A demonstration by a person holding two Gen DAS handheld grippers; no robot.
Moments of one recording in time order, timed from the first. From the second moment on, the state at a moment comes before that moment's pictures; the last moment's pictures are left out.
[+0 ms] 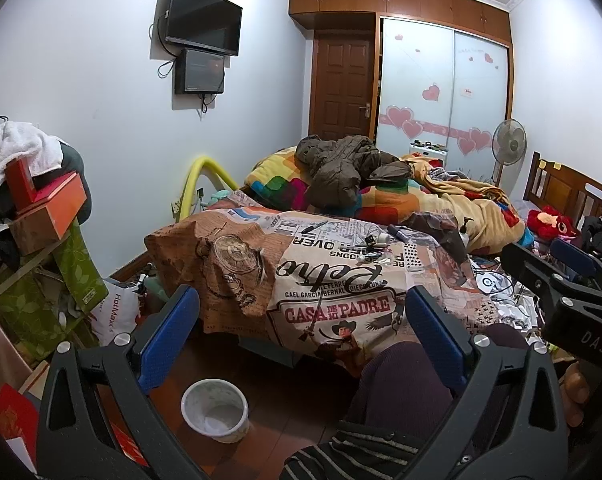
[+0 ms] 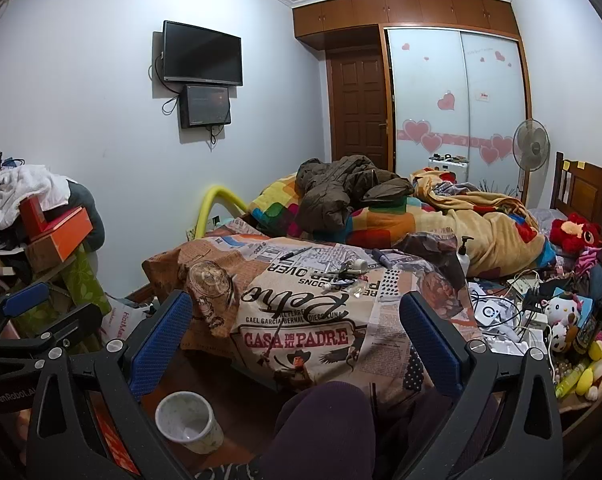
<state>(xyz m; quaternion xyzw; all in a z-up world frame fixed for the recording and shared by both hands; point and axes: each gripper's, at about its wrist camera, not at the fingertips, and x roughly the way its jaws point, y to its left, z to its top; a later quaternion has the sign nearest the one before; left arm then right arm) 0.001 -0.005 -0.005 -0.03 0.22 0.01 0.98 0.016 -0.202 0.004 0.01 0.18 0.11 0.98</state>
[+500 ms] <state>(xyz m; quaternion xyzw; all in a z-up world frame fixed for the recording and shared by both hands) -0.001 -0.006 -0.005 -0.03 0.22 0.01 0.97 0.012 -0.202 0.005 0.01 0.18 0.11 0.98</state>
